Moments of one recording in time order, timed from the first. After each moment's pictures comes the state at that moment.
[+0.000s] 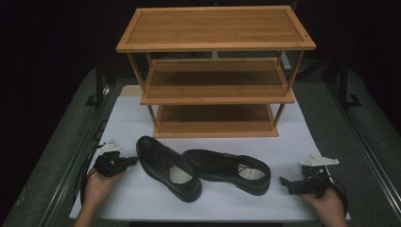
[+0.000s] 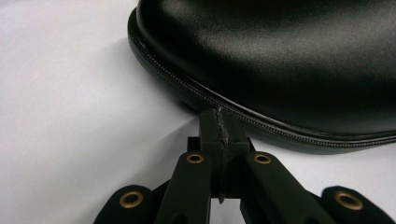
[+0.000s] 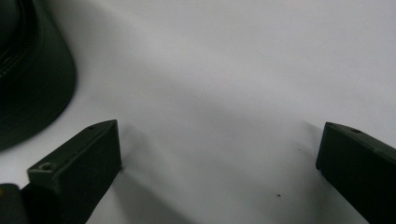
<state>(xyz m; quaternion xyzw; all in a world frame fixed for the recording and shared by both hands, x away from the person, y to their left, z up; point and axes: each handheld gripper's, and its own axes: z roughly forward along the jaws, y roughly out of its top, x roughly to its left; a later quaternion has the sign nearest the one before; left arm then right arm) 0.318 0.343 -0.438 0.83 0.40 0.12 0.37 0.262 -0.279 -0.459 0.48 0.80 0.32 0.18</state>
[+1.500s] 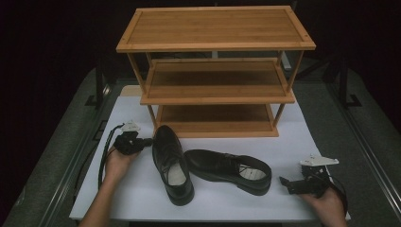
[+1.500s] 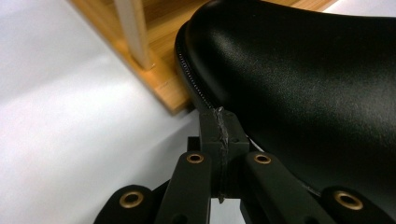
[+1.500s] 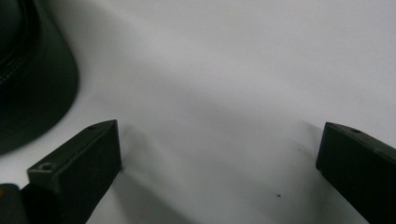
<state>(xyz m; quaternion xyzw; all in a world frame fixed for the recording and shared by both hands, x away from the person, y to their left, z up) 0.387 0.298 -0.436 0.84 0.37 0.13 0.38 0.263 -0.279 -0.459 0.48 0.80 0.32 0.18</state>
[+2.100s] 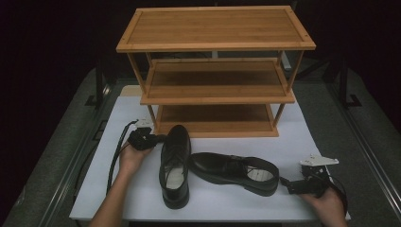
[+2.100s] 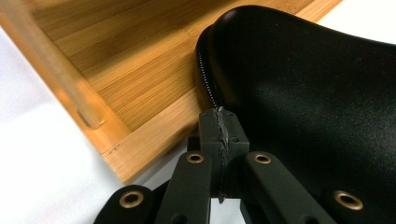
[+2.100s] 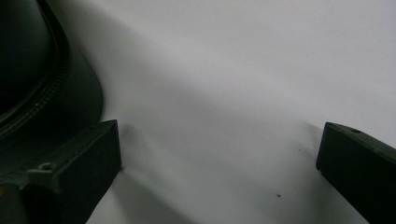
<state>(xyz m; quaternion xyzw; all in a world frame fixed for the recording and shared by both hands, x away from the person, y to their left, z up) 0.404 0.262 -0.440 0.84 0.35 0.12 0.40 0.263 -0.279 -0.459 0.48 0.80 0.32 0.18</state>
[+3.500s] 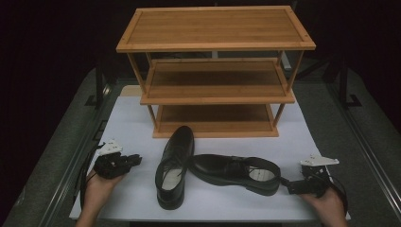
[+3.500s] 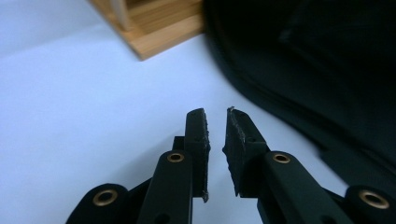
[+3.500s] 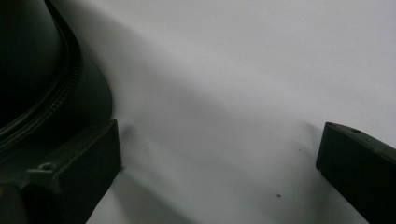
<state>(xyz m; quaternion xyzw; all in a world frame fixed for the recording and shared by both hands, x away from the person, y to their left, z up) 0.291 0.322 -0.408 0.82 0.38 0.14 0.40 0.263 -0.279 -0.459 0.48 0.80 0.32 0.18</state>
